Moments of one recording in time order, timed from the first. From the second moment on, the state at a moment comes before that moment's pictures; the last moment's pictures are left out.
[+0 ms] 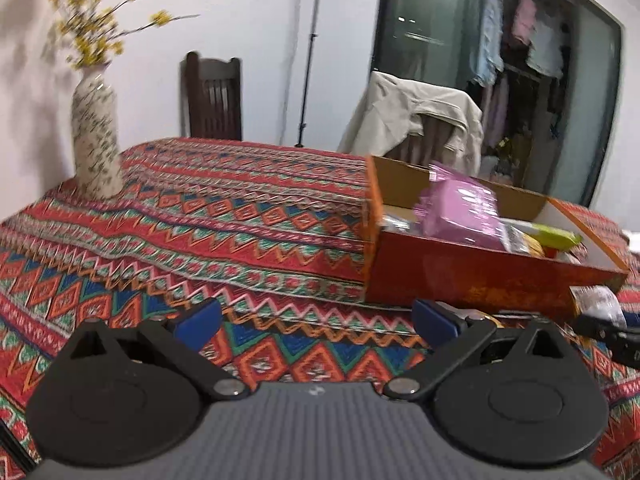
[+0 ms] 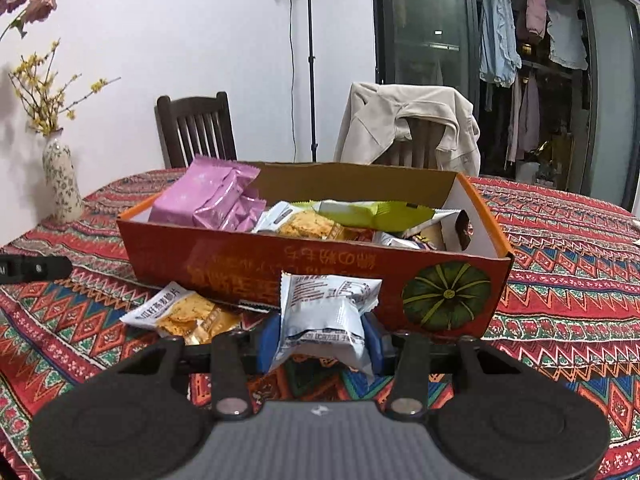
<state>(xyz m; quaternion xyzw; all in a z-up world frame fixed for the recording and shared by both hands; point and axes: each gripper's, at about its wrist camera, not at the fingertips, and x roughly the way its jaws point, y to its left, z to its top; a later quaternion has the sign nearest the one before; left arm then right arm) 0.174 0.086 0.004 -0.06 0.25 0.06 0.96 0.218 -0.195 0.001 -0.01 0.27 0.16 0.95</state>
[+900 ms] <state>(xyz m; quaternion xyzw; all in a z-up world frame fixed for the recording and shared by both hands) 0.247 -0.039 -0.029 0.04 0.36 0.02 0.93 0.216 -0.220 0.002 0.05 0.26 0.14 0.95</state>
